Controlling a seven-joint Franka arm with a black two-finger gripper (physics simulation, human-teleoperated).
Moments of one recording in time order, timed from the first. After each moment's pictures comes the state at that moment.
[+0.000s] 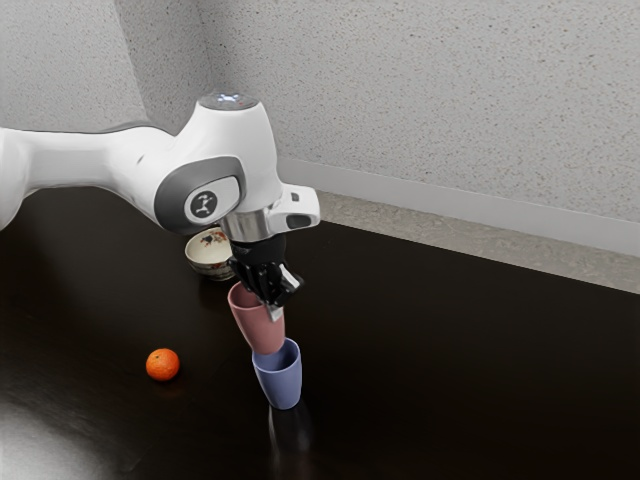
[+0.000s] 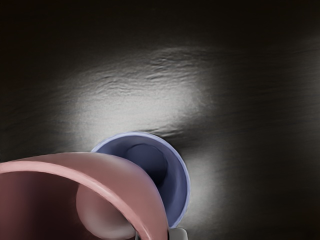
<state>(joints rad) -0.22 -0.08 -0.10 -2.13 0.01 2.06 -0.15</state>
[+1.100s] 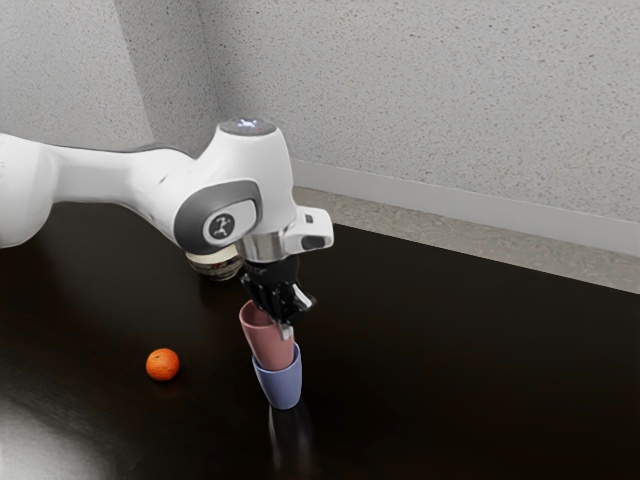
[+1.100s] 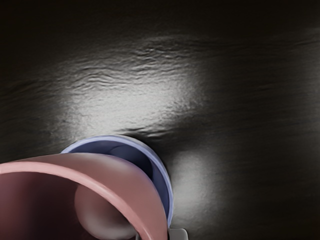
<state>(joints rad) -0.23 -0.02 -0.11 -2.14 0.00 2.11 -0.18</state>
